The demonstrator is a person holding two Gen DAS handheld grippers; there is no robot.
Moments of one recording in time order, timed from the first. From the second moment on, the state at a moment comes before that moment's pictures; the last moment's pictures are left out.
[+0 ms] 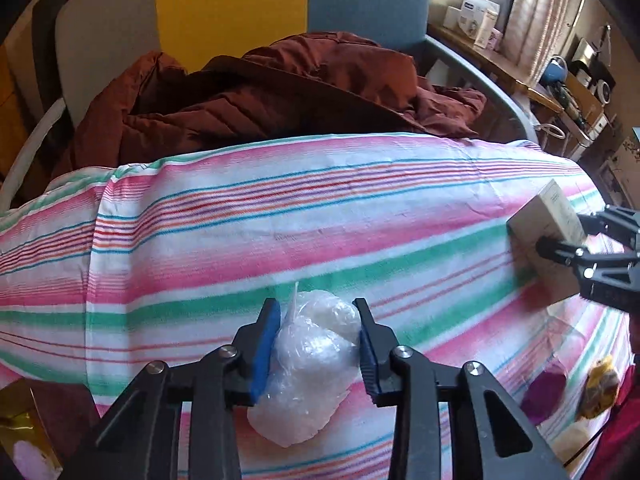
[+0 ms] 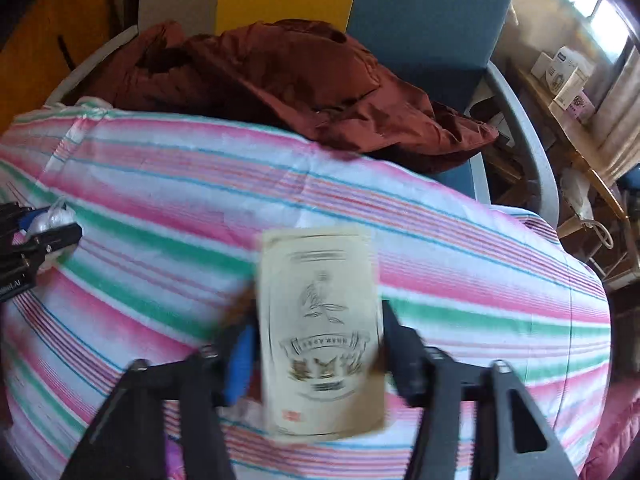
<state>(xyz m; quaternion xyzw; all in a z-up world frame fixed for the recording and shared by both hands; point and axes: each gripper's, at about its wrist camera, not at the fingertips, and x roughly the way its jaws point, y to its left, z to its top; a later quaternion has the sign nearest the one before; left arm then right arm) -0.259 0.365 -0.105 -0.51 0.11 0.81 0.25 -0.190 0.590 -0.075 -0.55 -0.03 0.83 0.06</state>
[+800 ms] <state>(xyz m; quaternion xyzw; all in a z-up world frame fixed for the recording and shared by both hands) -0.105 0.231 0.036 -0.42 -0.01 0.85 0.31 -0.074 0.427 0.036 -0.46 0.01 0.89 -0.02</state>
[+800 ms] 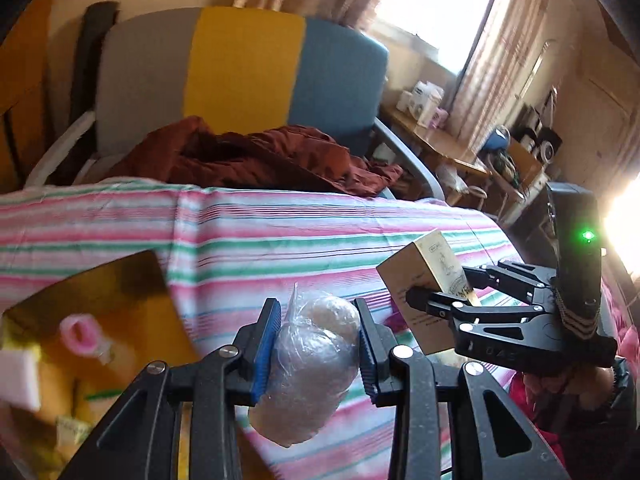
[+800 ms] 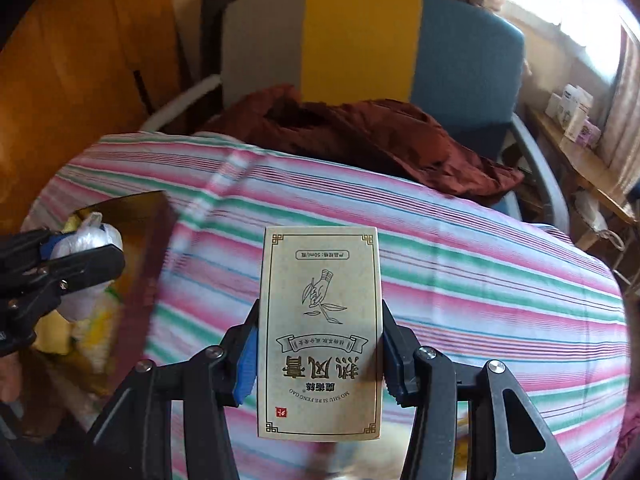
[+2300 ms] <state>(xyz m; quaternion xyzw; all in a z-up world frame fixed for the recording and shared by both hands) -0.039 -0.023 -0.019 -0.40 -0.06 0.91 0.08 -0.069 0.212 0.002 -0.45 0.01 0.88 -0.13</state>
